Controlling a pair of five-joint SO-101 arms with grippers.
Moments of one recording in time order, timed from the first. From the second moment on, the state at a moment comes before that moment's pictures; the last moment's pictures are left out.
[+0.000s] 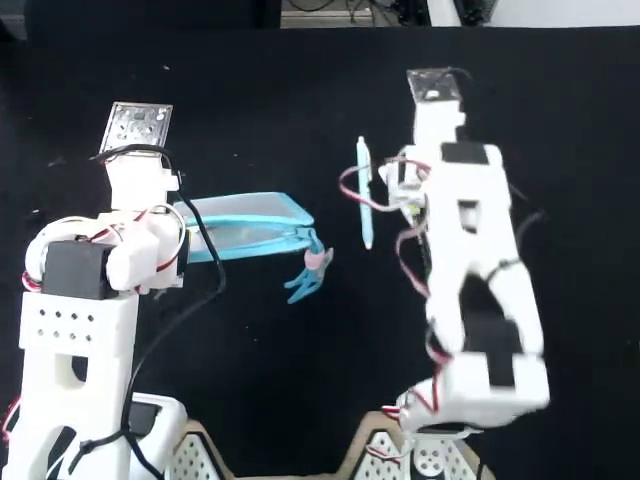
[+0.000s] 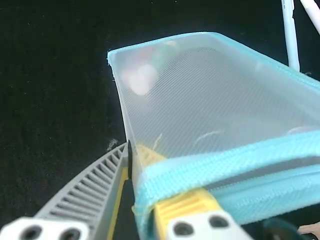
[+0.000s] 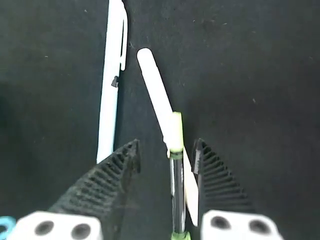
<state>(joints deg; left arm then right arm) 0.9 -42.5 21.2 88.7 -0.7 2.5 6.9 10.9 61.0 5.9</state>
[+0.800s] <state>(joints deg) 0.9 -42.5 21.2 88.7 -0.7 5.4 34.2 -16.0 73.4 15.7</state>
